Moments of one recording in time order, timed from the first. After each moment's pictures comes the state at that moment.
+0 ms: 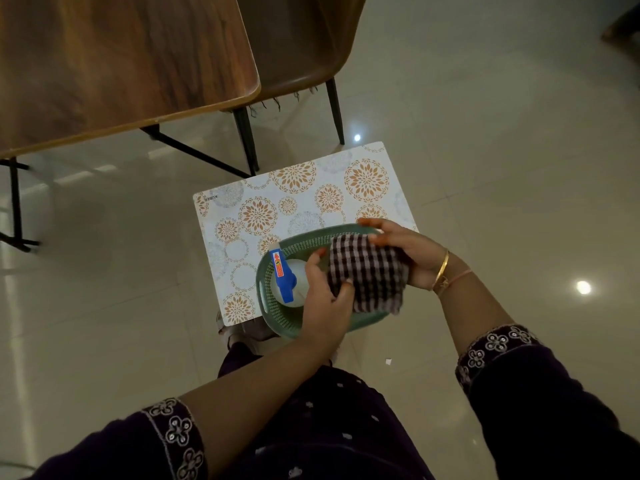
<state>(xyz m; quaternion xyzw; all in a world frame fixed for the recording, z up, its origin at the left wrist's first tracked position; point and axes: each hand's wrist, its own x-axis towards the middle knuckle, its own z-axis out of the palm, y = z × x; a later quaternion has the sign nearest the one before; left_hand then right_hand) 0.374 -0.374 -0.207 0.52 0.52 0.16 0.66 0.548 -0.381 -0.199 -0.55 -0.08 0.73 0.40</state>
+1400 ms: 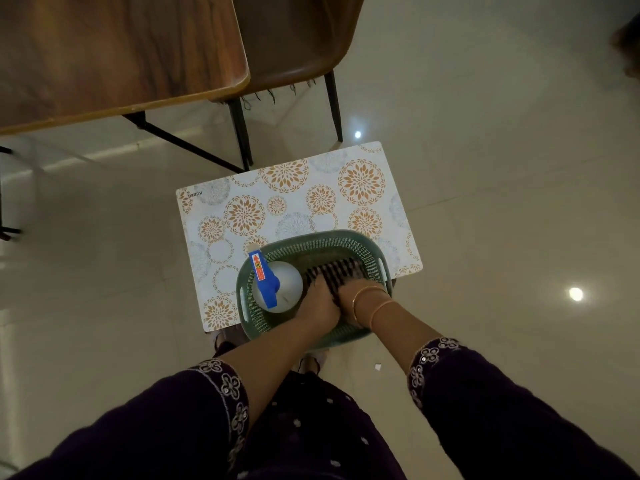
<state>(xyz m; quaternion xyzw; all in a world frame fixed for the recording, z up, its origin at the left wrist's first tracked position) 0.397 -0.357 -0.300 0.65 0.52 -0.12 0.54 0.493 -0.375 -0.288 -0.65 -0.57 0.43 -0.27</state>
